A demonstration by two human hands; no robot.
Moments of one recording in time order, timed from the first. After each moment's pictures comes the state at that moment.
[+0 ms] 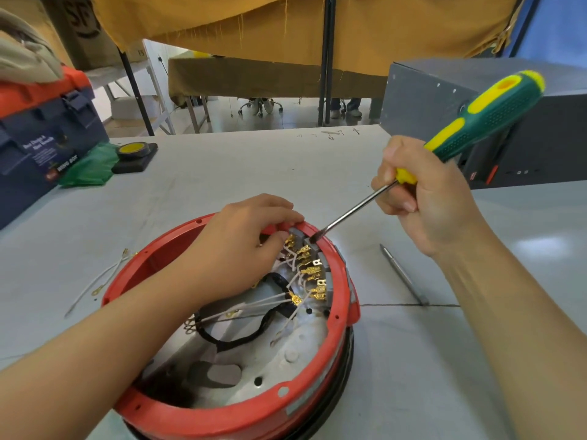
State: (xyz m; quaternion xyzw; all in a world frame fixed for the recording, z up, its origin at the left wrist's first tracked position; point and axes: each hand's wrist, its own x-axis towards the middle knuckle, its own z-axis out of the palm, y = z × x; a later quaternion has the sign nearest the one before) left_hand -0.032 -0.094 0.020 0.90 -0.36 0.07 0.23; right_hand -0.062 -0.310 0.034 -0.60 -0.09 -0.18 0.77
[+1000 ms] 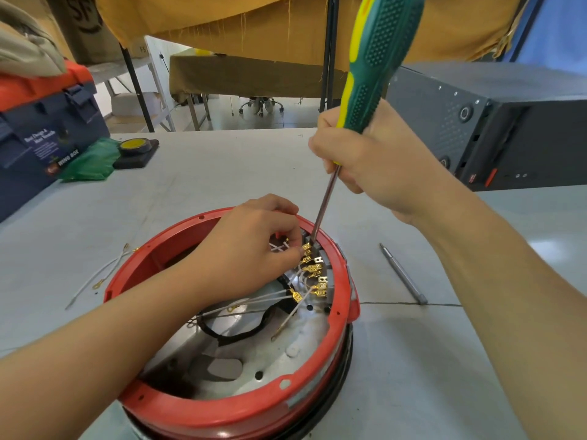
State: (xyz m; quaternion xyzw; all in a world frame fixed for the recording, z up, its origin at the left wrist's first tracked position) left_hand -0.043 -0.099 0.023 0.90 -0.36 0.03 0.26; right_hand -0.056 -0.267 0.079 -0.82 -0.19 -0.18 0.51
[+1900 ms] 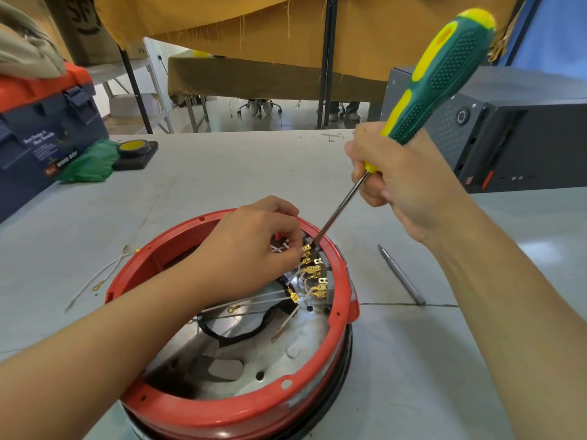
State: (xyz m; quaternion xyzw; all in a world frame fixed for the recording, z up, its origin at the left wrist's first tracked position) left_hand -0.042 -0.098 0.023 0.90 -0.36 0.02 0.24; right_hand -0.064 -0.286 0.061 -0.75 -0.11 -0.18 0.63
